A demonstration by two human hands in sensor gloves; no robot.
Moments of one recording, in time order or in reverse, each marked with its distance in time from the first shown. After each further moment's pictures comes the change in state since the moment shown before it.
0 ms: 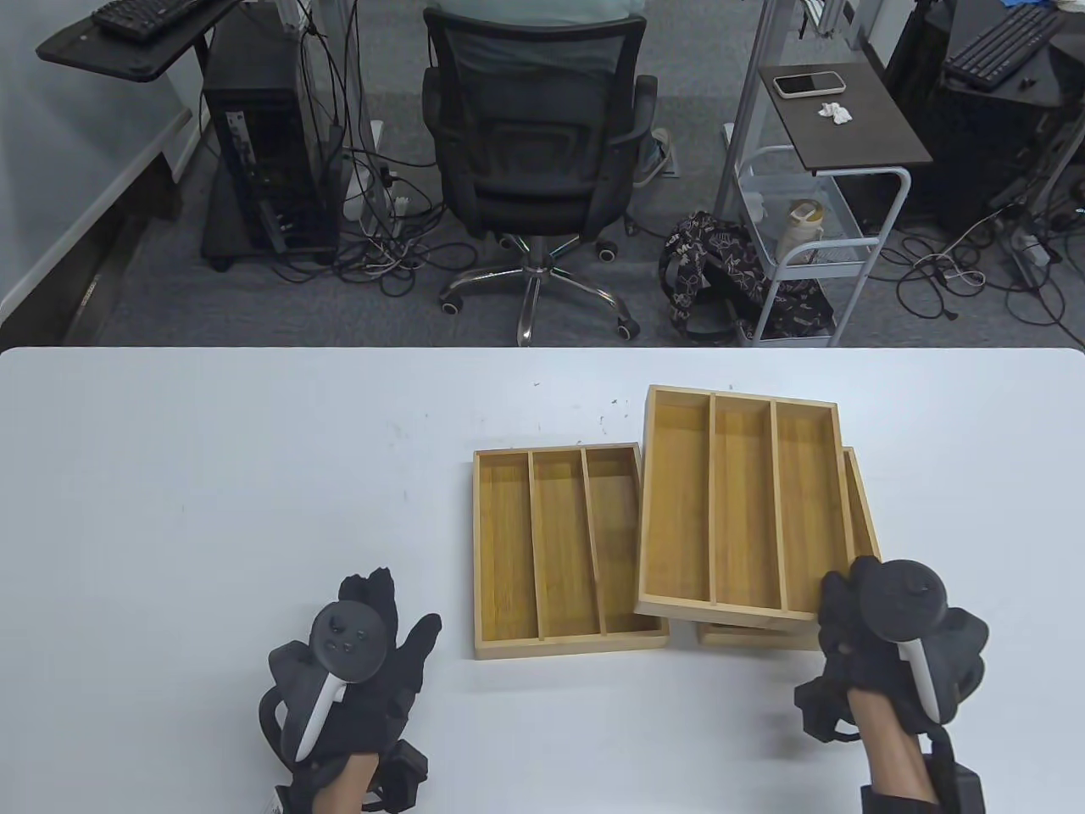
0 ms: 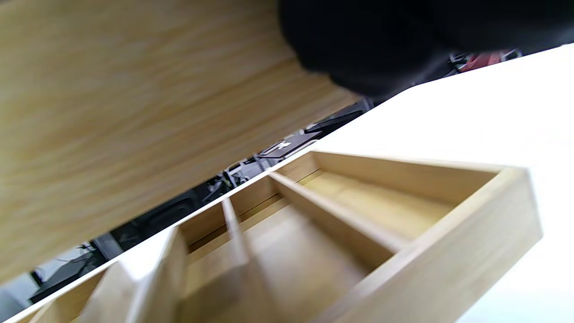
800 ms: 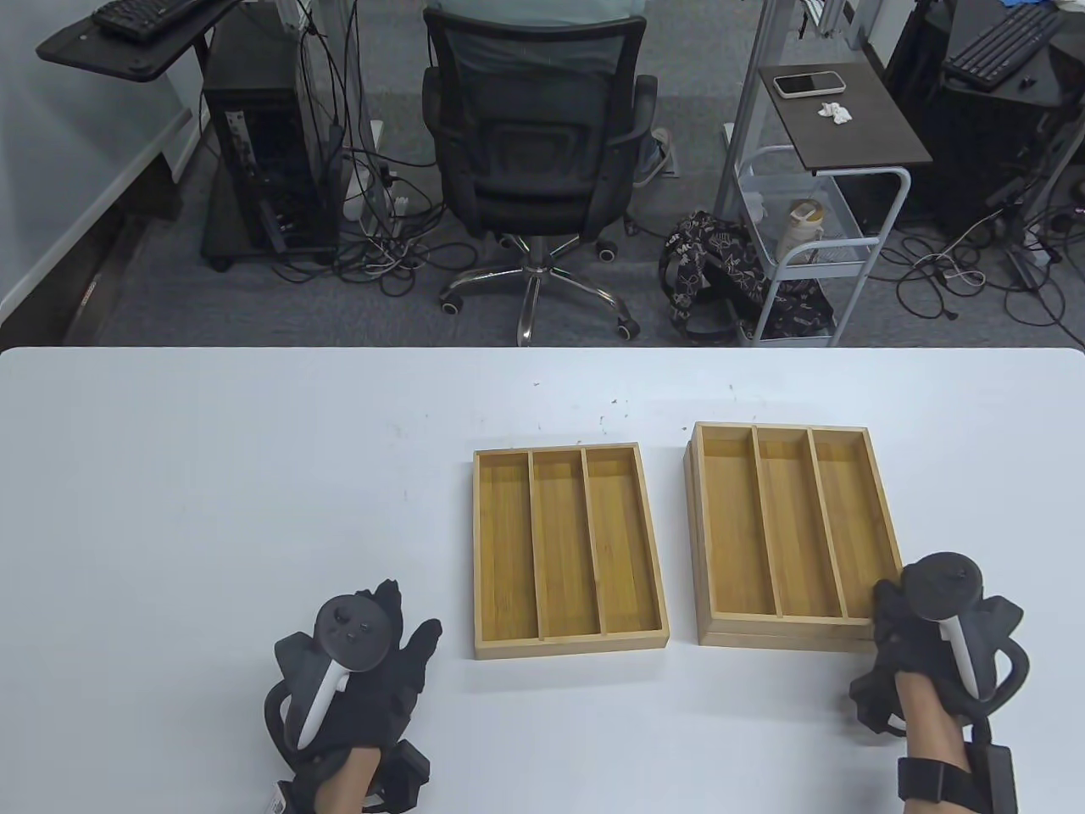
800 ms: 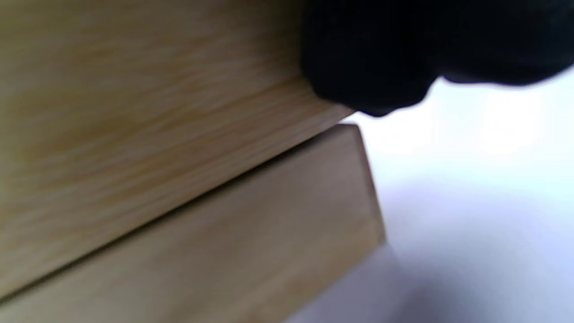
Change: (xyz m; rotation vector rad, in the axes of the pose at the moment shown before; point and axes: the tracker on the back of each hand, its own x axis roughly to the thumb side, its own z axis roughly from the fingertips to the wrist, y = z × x) left_hand 0.001 -0.005 -0.006 -0.098 0.032 0.003; right_hand -0.064 0.039 -0.047 0.062 0.144 0.147
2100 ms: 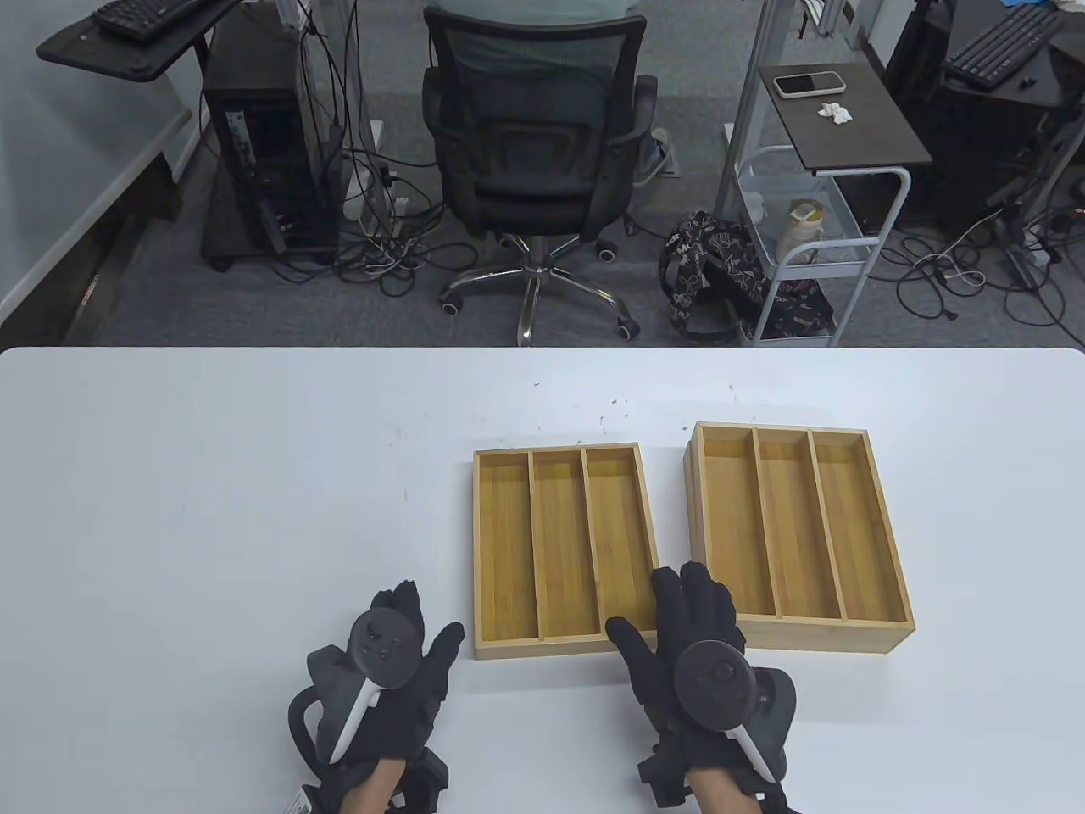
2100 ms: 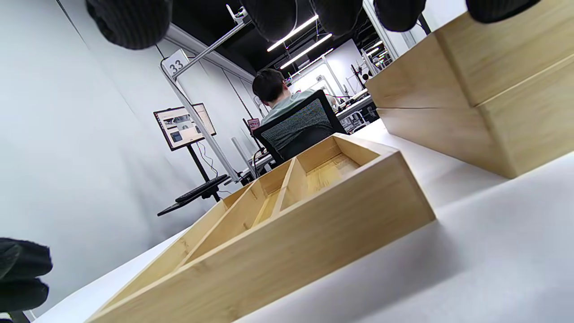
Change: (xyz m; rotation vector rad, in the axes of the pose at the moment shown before) left_hand 0.020 -0.024 0.007 0.107 -0.045 -0.099; right_hand 0.145 0.036 0.185 0.041 -0.621 -0.291
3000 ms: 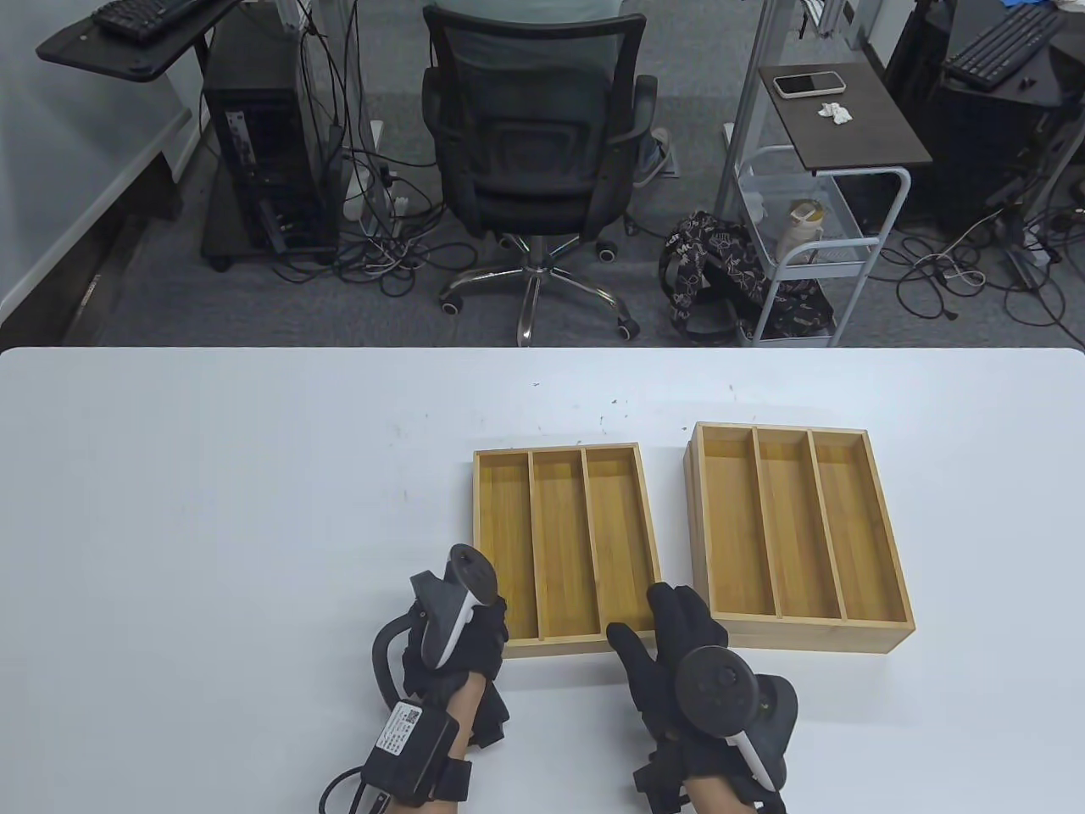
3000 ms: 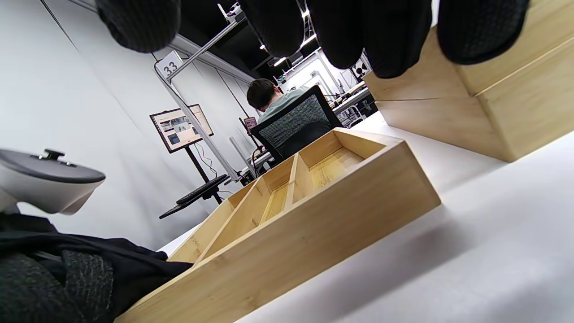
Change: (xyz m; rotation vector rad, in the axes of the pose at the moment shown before) left_hand 0.043 -0.047 -0.074 -0.155 0.195 -0.072; right_hand 0.003 0.003 0.005 0.017 0.030 -0.047
